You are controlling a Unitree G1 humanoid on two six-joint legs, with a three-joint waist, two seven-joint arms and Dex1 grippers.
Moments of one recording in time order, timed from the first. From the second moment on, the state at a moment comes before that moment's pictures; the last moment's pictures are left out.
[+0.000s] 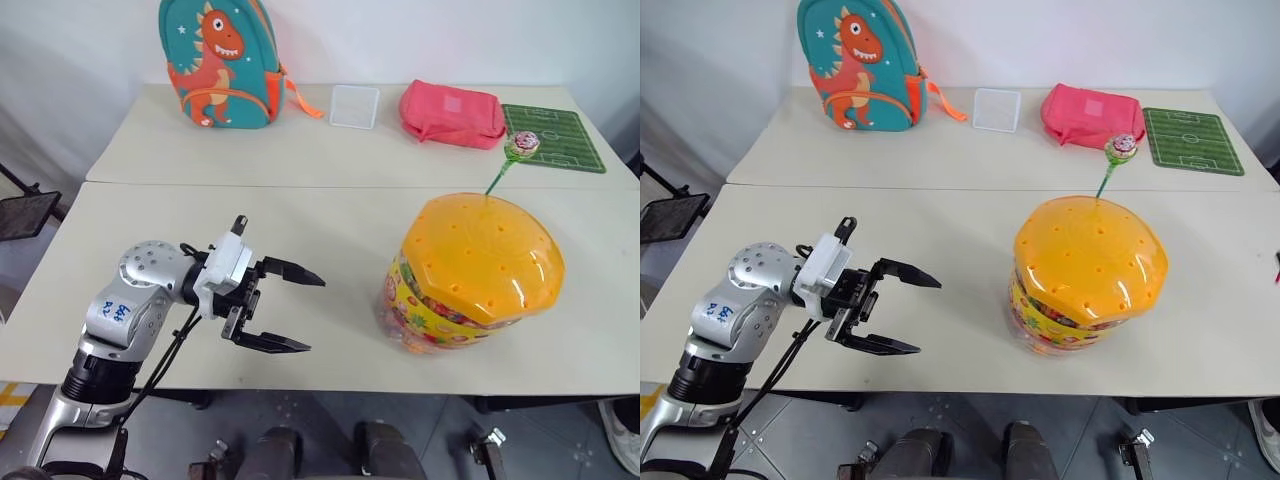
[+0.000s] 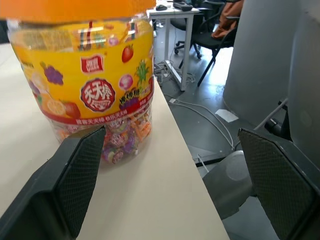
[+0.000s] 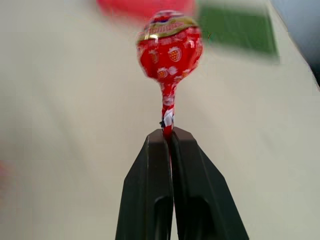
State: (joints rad) left arm -0.44 0.66 -0.06 -0.27 -0.59 0.36 -1.35; right arm 0.40 -1.11 -0.89 -0.11 0.91 0.64 0.55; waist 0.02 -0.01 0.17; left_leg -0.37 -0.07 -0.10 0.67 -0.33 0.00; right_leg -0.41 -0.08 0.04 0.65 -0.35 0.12
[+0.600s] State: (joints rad) left arm -0.42 0.65 -0.04 -0.34 -0.64 0.43 -1.25; right arm -0.01 -1.14 -0.38 0.29 0.47 0.77 0.60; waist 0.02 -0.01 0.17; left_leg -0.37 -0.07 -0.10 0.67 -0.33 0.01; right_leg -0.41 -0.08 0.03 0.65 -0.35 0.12
